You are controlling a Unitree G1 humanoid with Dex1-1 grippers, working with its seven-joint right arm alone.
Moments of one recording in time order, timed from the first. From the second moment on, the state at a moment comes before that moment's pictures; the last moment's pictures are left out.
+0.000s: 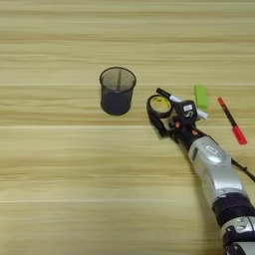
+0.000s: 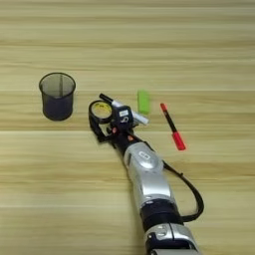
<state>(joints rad) -0.27 -0.15 -0.07 0.57 0.11 -0.16 0.39</state>
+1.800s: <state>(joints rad) 0.02 -0.15 0.17 0.11 0.05 0.02 0.47</state>
